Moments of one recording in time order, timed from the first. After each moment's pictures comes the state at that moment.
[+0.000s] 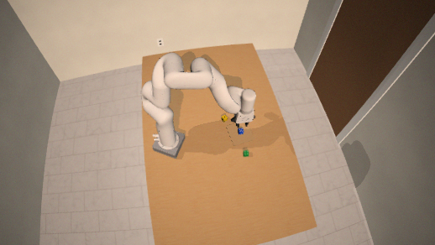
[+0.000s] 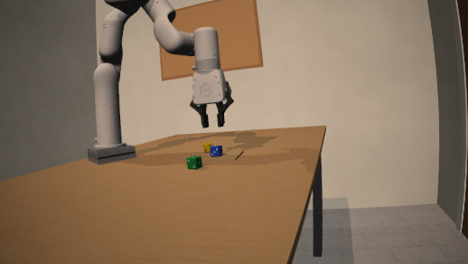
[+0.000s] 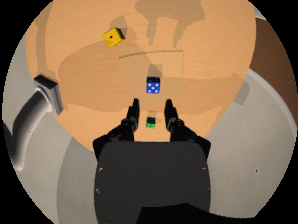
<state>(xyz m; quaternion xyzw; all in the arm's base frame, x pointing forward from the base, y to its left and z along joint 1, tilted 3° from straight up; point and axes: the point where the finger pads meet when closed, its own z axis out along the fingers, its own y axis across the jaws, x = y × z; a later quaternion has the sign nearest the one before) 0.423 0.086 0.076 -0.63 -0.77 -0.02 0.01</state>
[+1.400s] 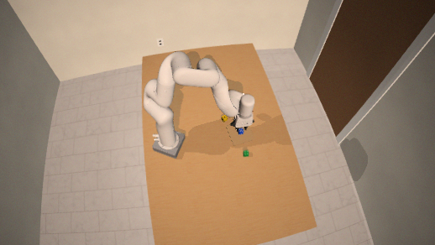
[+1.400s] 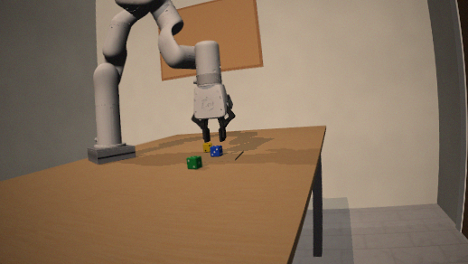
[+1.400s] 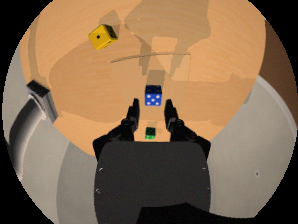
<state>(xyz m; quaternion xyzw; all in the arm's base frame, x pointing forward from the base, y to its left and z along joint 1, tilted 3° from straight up) 0.424 0.088 0.032 -0.63 -0.78 -0.02 0.01</state>
